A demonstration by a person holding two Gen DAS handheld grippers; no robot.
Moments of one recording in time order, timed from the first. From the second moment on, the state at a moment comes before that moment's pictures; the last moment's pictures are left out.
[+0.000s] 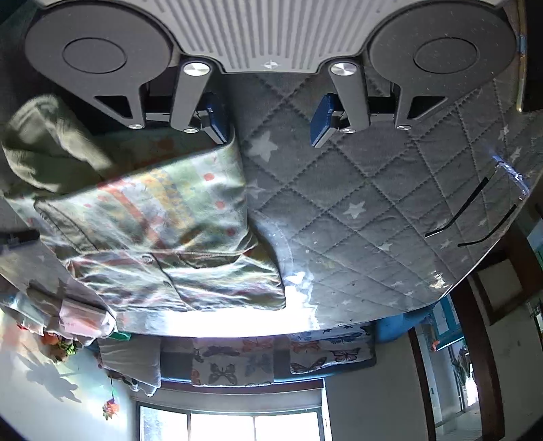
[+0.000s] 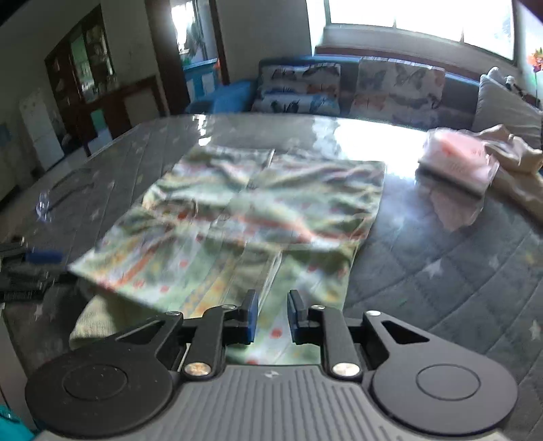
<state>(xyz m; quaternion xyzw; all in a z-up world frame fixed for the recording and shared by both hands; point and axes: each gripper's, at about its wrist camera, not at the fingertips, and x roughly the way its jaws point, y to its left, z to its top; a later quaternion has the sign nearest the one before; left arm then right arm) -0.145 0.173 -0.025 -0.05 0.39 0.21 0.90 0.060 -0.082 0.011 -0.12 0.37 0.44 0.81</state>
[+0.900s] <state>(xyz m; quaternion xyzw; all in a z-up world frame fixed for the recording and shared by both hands) -0.030 0.188 -0.027 -0.03 0.37 0.10 0.92 0.064 -0.007 -0.020 -0.21 0.32 0.47 0.80</state>
